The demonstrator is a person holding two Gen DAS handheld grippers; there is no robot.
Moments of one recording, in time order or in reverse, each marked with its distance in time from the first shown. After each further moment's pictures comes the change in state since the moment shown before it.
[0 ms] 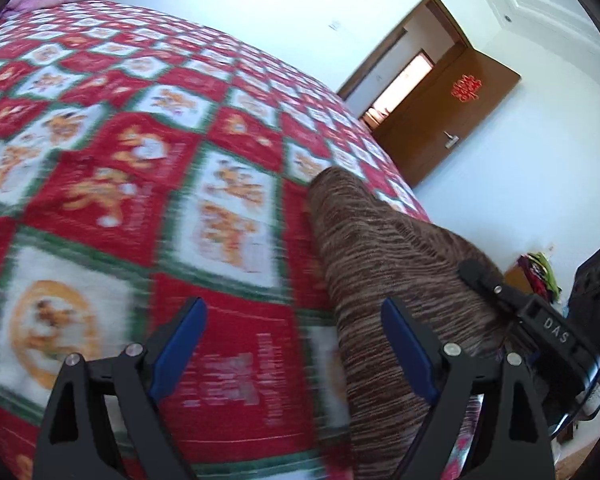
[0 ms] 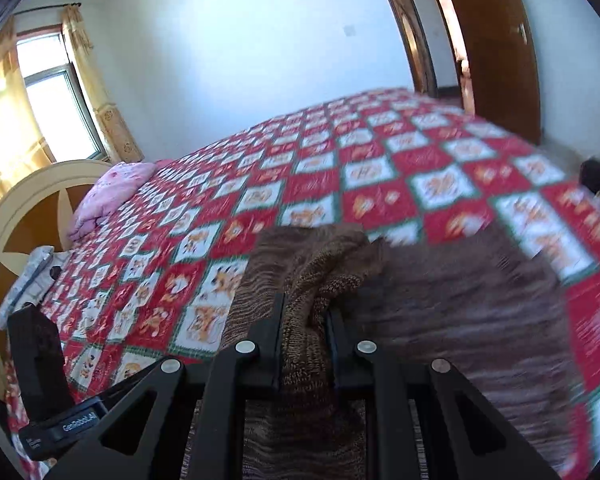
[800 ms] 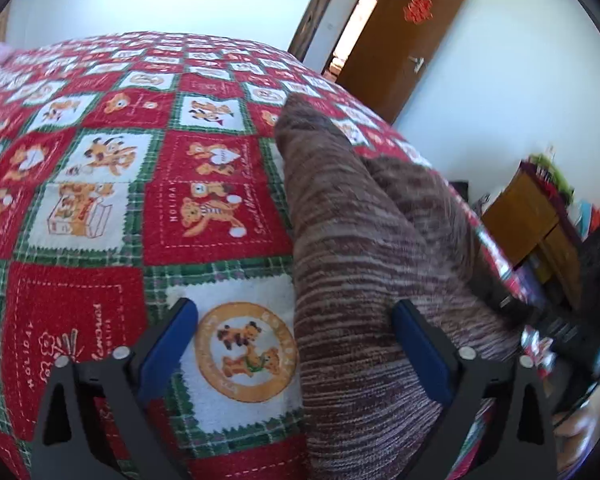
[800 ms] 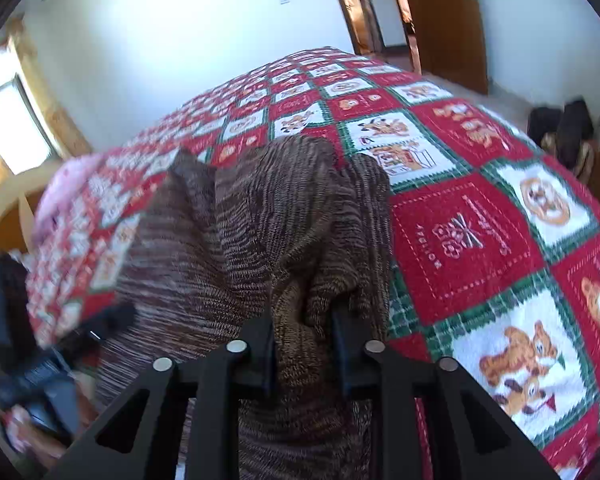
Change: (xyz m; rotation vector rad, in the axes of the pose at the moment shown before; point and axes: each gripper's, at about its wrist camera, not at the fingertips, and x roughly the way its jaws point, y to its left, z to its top) left arm 0.050 -0.078 -0.044 0.290 0.128 0.064; right arm -0.042 -0.141 -0.051 0.175 0.138 -0.097
